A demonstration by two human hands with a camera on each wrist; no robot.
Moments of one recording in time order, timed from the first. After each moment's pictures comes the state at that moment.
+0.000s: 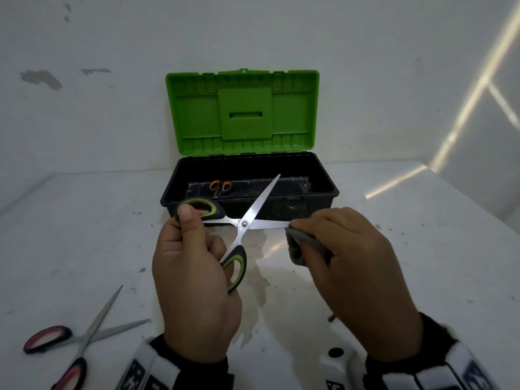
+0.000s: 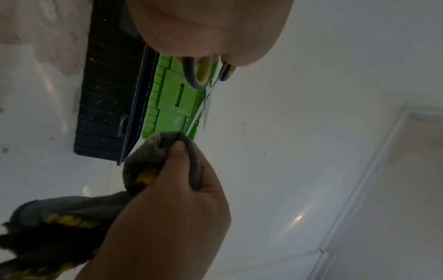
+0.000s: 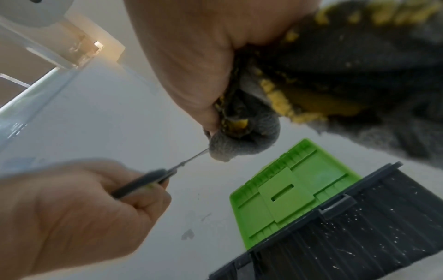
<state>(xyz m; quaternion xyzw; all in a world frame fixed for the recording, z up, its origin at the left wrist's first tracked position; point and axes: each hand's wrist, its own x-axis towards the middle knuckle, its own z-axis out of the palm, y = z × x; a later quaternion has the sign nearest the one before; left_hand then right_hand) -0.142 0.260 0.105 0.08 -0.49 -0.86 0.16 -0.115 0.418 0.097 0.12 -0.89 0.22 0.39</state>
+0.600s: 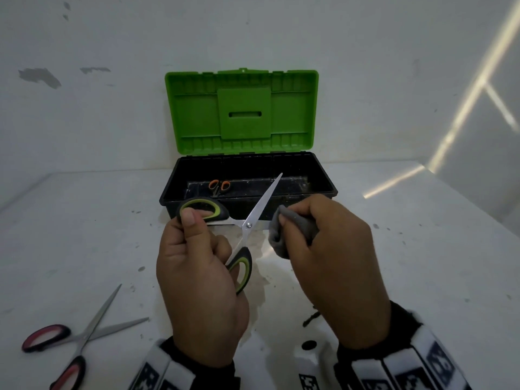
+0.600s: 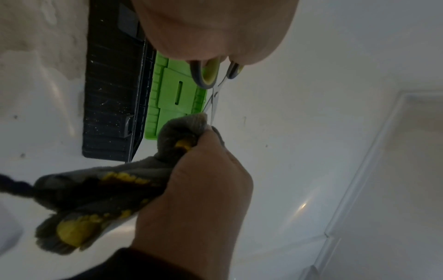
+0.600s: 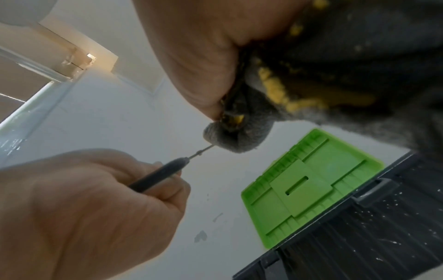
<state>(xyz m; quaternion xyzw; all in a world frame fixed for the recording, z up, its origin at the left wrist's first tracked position) -0.135 0.267 0.101 0.05 -0.49 -0.85 0.19 -0.123 0.390 0.111 0.09 -0.84 0.38 0.38</state>
